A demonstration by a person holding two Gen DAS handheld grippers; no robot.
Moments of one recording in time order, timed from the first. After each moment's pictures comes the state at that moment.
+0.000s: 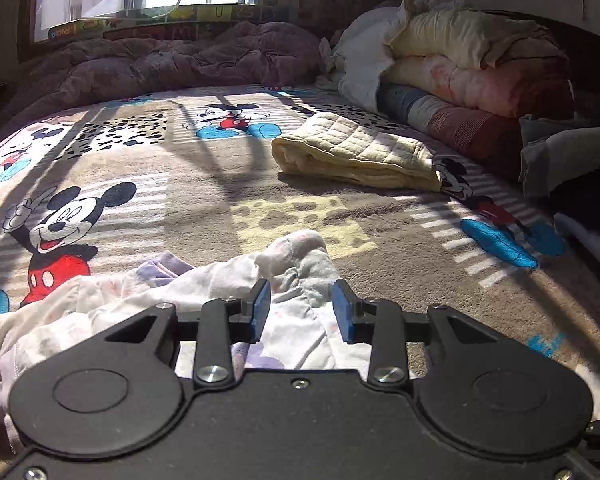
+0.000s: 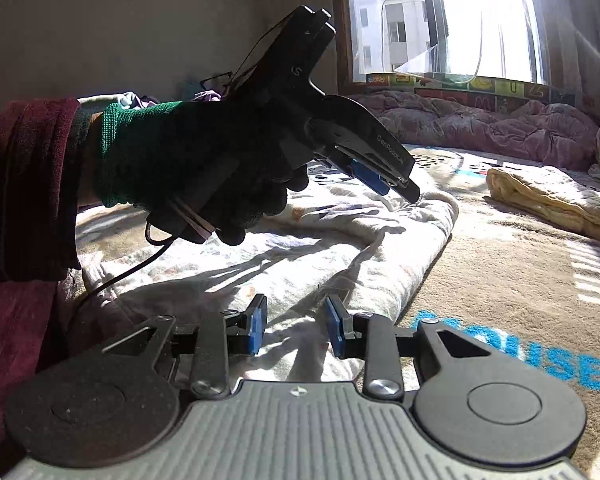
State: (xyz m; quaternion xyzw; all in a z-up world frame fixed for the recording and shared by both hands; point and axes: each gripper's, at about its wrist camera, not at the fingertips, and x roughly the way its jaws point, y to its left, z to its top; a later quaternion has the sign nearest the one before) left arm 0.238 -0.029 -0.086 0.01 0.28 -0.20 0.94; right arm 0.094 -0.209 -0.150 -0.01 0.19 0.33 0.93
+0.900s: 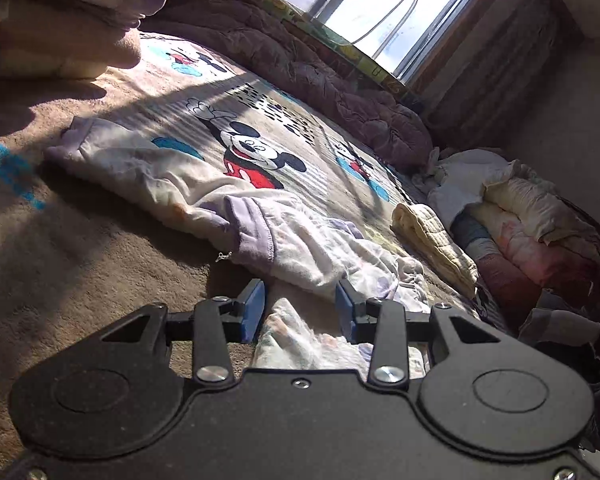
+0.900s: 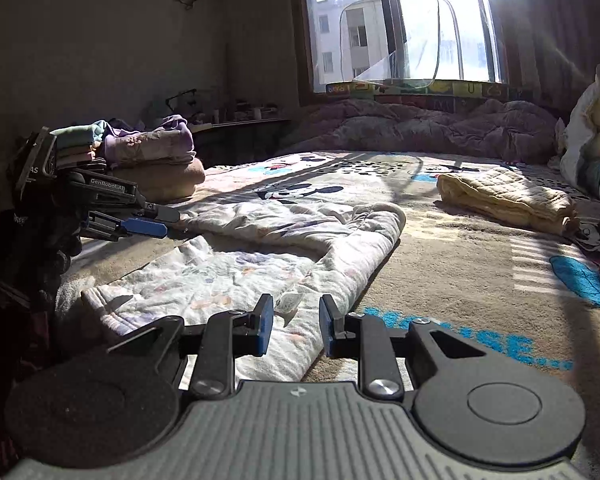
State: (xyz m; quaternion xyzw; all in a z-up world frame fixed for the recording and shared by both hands) left arm 0.147 0.160 -0.114 -0.30 0.24 -0.07 0.92; right arm 0.075 -0.237 -0.127 0.01 0.19 0.28 0.94
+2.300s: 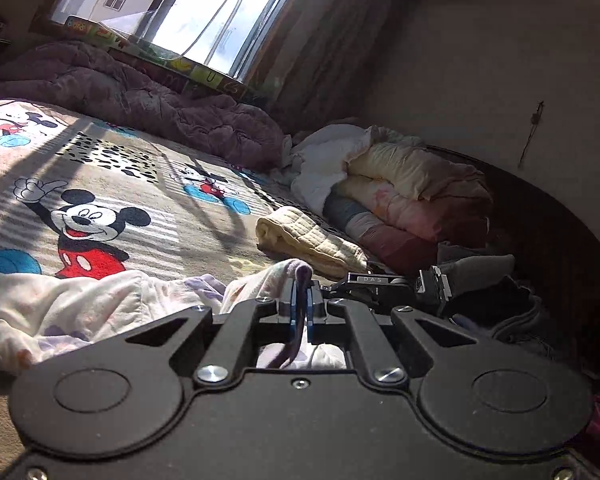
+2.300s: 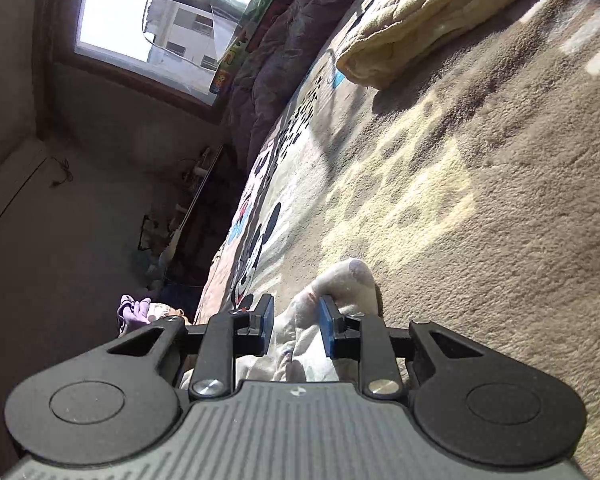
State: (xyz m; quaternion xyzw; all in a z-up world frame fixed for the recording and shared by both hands) left arm 0.180 0.097 -0.067 -0.15 0.17 -0.32 0.92; right arm 0.372 -0.269 -0.206 0.47 0.33 0.27 0.77
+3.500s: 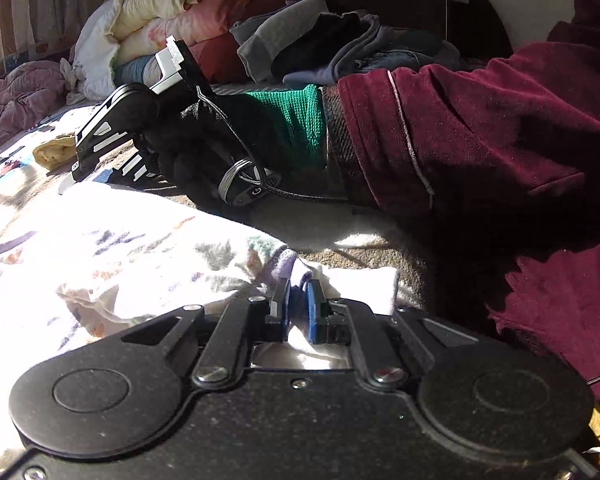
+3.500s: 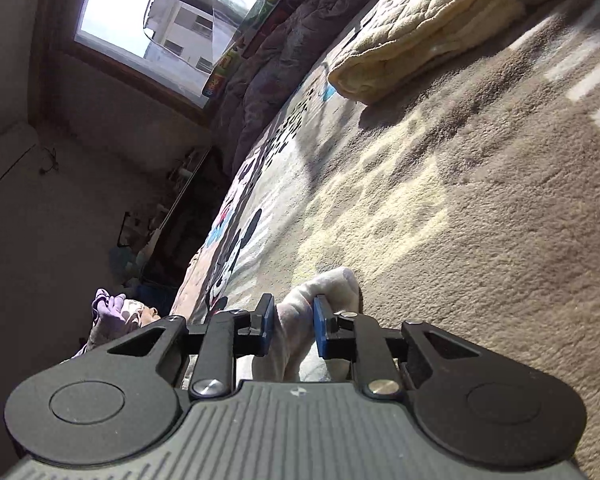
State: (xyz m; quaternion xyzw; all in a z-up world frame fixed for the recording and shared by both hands) left arm 0.125 -0.036 -0.137 0.19 0.26 -0.53 0.78; right arm 0.360 -0.272 -0.202 0.42 0.32 0.24 0.82
